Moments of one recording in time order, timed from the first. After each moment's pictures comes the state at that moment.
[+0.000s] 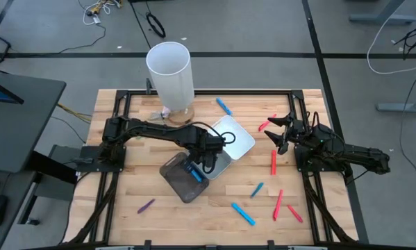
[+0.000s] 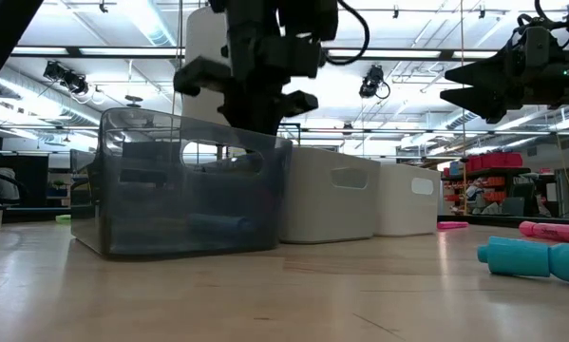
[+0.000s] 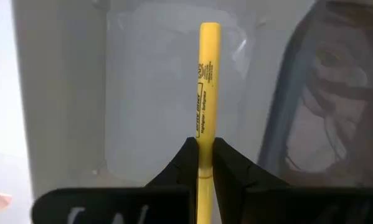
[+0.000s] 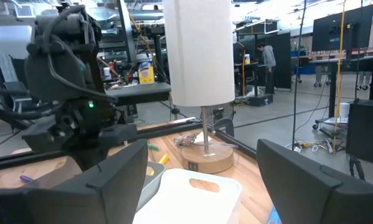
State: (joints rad) left arm -0.04 2.02 1.66 -1.02 -0.03 0.69; right arm -0.22 0.01 0.02 0.12 0.12 0.07
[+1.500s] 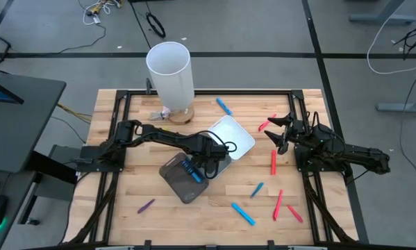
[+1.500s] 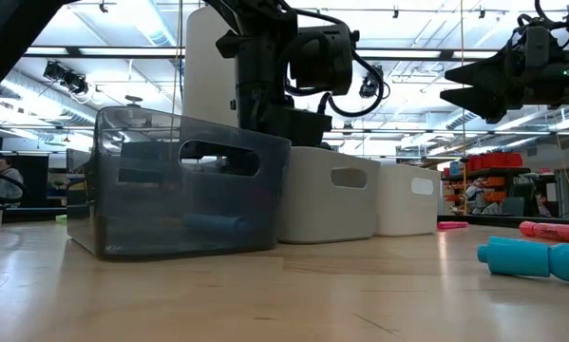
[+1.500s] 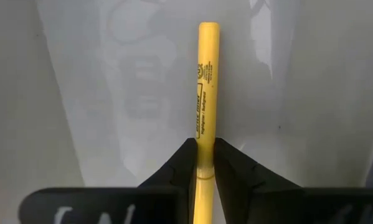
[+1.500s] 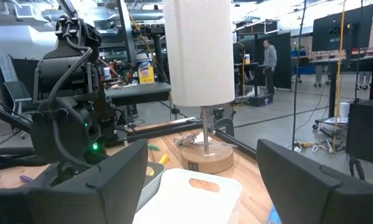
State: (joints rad) left arm -0.05 2.15 1.61 -0.90 -0.10 0.83; right arm -0.22 0.01 0.02 0.12 0.12 0.07
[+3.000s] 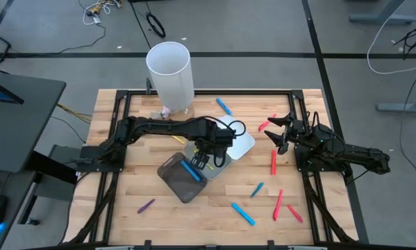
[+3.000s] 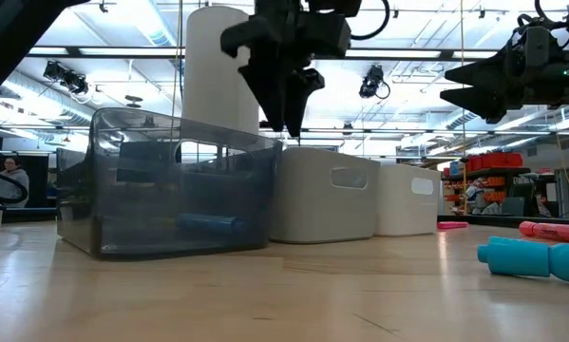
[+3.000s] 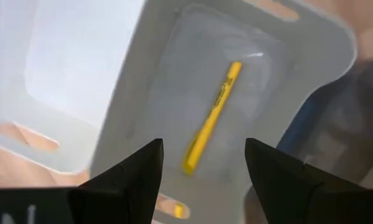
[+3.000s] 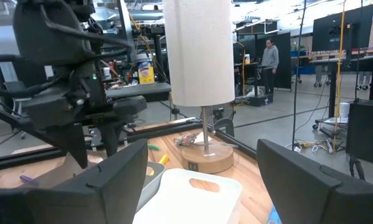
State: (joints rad) left arm -0.01 2.15 2.05 -1.29 -0.05 0.41; right arm -0.22 0.01 0.02 0.12 0.12 0.07
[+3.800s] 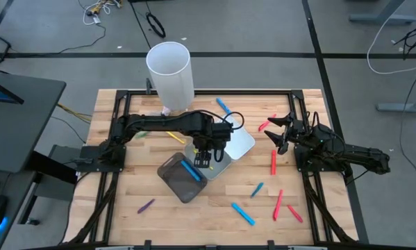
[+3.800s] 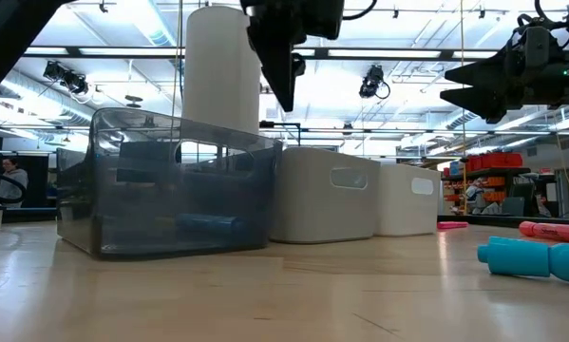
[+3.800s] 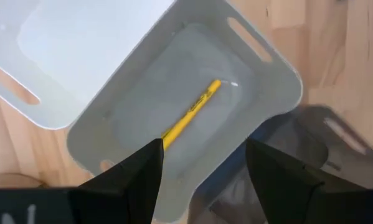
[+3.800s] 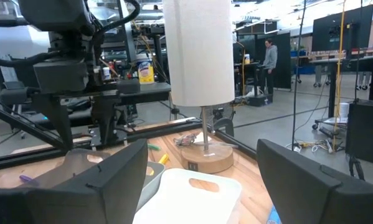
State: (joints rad) left arm 0.00 2.11 2.10 -1.35 0.03 0.11; right arm -0.22 0.01 0.02 0.12 0.12 0.07
